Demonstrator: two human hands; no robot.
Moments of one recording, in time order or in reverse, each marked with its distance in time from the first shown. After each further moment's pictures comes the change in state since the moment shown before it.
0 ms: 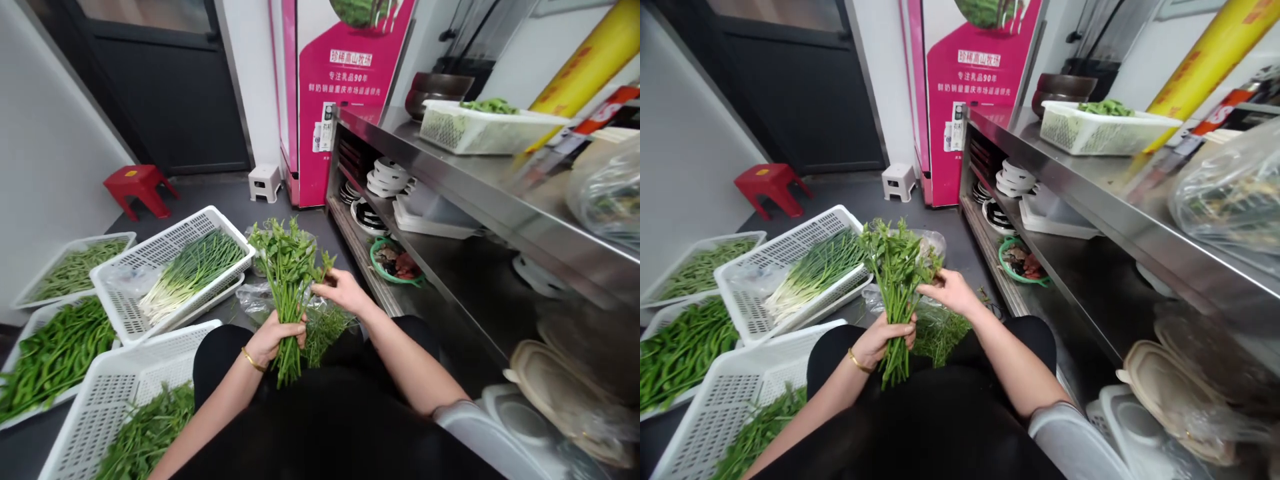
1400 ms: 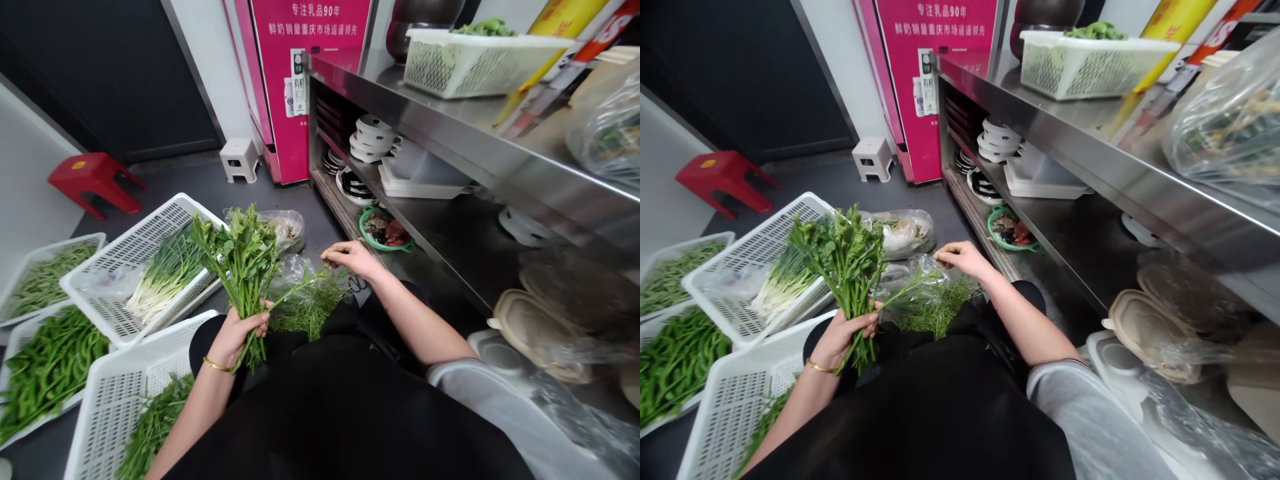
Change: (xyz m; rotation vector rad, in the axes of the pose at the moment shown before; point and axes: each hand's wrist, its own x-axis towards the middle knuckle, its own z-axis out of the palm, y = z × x) left_hand -0.025 0.014 -0.024 0.203 0.320 -0.032; right_hand 0.001 0.038 -0.051 0.149 -0.002 0.091
